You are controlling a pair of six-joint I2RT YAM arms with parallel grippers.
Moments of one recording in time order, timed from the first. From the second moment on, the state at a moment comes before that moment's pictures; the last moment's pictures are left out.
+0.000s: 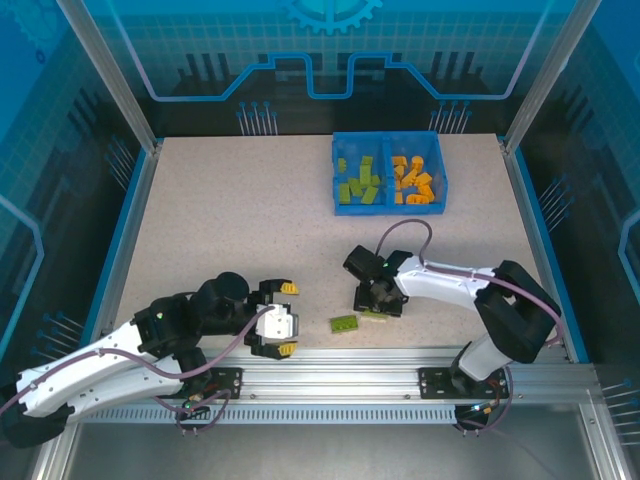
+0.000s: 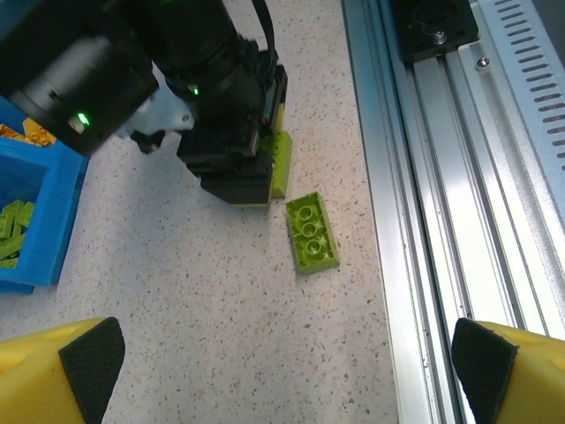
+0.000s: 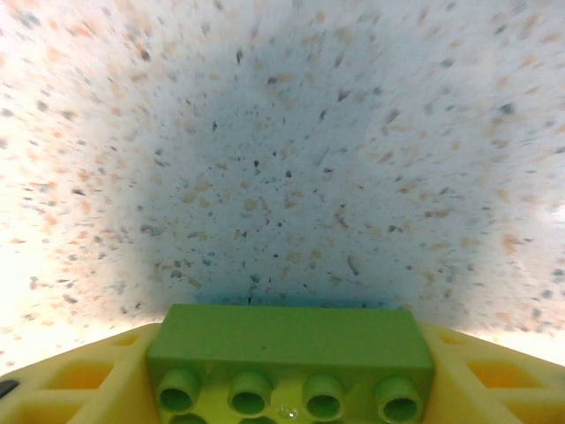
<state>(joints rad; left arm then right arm) -1.01 0.65 0.69 -0.66 0.17 0.60 0.82 1.52 0.85 -0.77 0.07 1.00</state>
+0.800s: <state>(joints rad) -0.92 0.54 0.66 -0.62 0.08 0.61 0.43 2.15 2.07 -0.76 0.33 0.38</state>
